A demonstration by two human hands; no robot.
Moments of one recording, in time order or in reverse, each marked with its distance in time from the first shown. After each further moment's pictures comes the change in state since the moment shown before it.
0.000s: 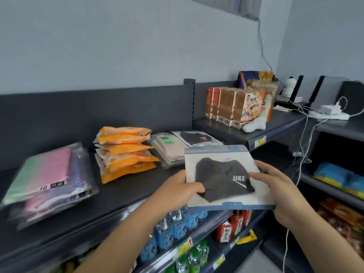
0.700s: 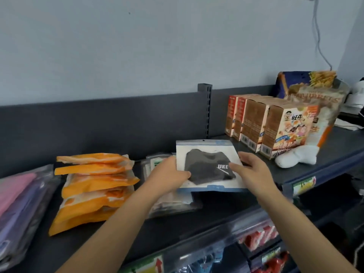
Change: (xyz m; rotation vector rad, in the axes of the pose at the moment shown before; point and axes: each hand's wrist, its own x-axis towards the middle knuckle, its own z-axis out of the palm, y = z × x) left_hand 0.207 0.034 -0.035 0.275 0.379 -0.085; right_hand 0.261 -0.015 0.056 -0.405 -0.182 -0.252
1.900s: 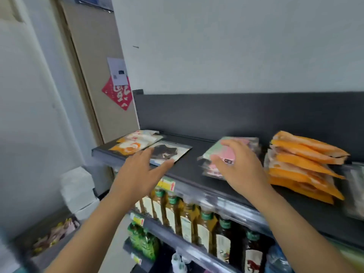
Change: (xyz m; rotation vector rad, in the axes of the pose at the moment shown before) left_hand -0.369 -0.139 -0.190 0.500 0.879 -0.584; right_hand -0.238 -0.150 0.246 -0.046 -0.687 -0.848
